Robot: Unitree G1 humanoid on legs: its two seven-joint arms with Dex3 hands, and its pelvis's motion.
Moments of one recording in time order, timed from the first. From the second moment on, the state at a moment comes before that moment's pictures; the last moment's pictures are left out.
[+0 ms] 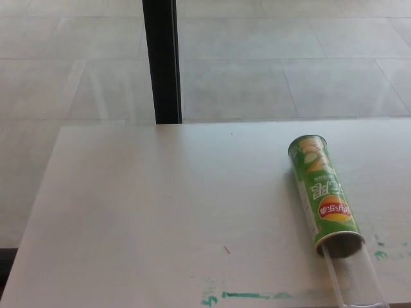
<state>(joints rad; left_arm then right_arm) 0.13 0.77 0.49 1.31 -0.14 -0.08 -0.30 0.52 -0.88 -0.10 -0.63 -0.14 -0.18 0.44</state>
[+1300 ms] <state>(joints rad) 0.12 0.77 0.49 1.31 -0.14 -0.08 -0.30 0.22 -0.88 0.15 -0.36 -0.72 -0.03 0.40</state>
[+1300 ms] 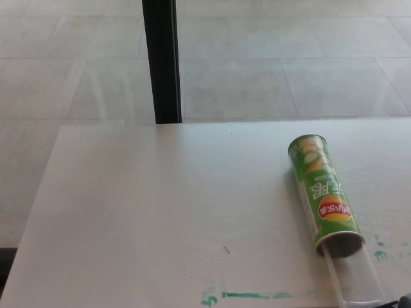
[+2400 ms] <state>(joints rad) 0.13 0.77 0.50 1.31 -0.15 -0.08 -0.30 0.10 -0.75 0.19 -0.32 -0.89 0.05 0.41</state>
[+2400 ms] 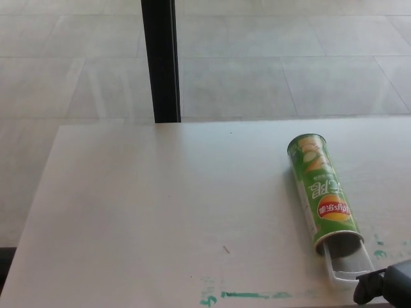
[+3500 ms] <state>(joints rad) 0.15 0.77 0.49 1.31 -0.15 -0.10 -0.31 -0.10 -0.65 0.28 -0.16 -0.95 0.12 0.42</state>
